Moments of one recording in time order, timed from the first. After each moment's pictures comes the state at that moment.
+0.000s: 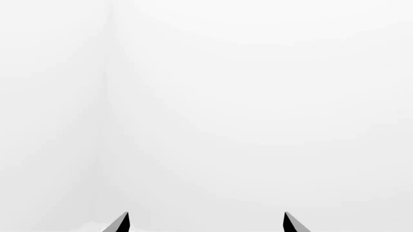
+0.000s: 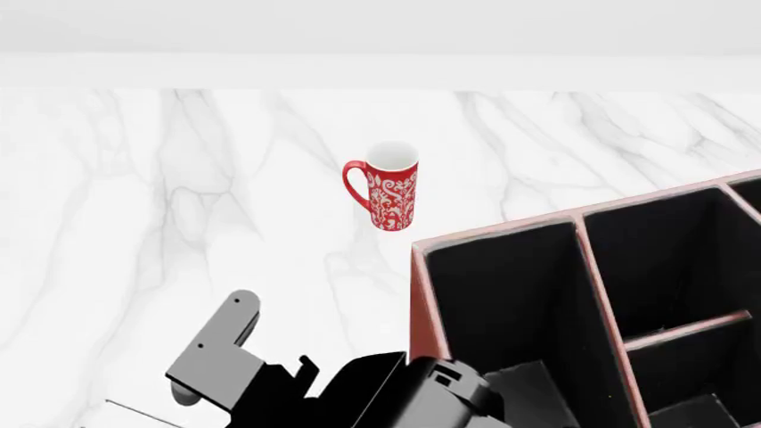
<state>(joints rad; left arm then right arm) -0.14 -0.67 -0.44 0.83 -0.89 -0.59 -0.46 1.19 0.22 -1.43 0.32 1.06 0.65 -0.27</state>
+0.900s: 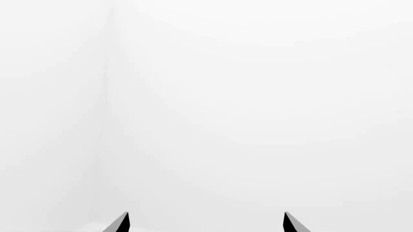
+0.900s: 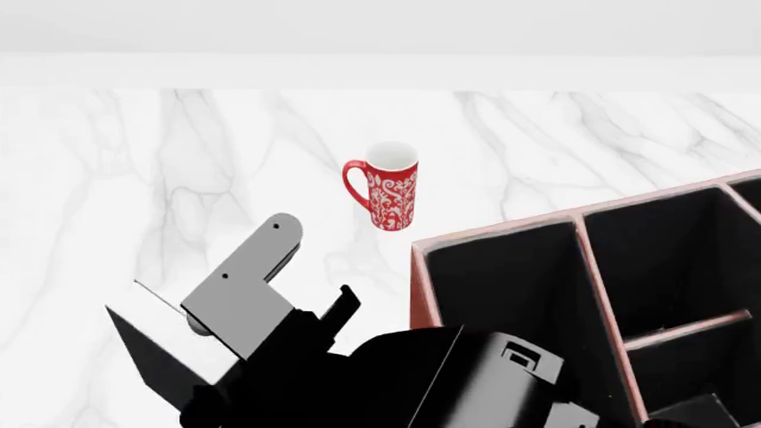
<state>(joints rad) -0.15 -0.67 -0.42 0.82 -0.87 -0.58 -0.47 1.24 0.38 -1.28 -0.02 1.21 0.72 0.15</state>
